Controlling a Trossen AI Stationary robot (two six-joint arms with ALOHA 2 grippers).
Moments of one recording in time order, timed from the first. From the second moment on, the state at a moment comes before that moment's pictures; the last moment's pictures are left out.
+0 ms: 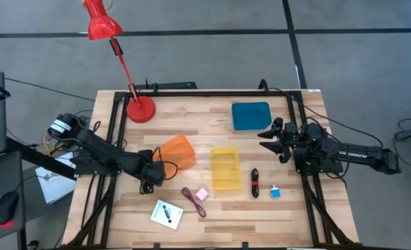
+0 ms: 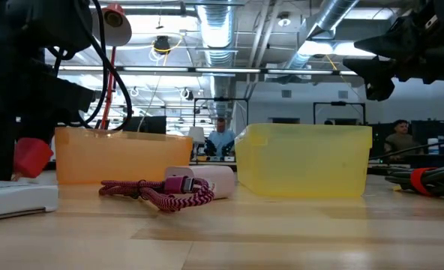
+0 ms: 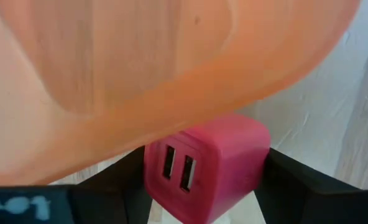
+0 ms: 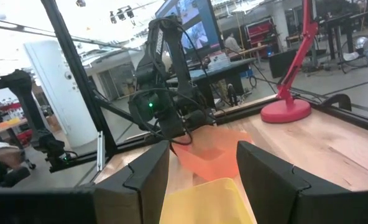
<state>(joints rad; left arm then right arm) -0.39 1.45 0.67 -0.75 -0.12 -0.49 -0.28 0.27 0.01 0.35 -0.31 0.30</state>
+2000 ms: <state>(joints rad) 0.11 1.54 0.81 -0.58 -0.01 0.06 -0.28 0.30 0.01 0.28 -0.31 0.30</state>
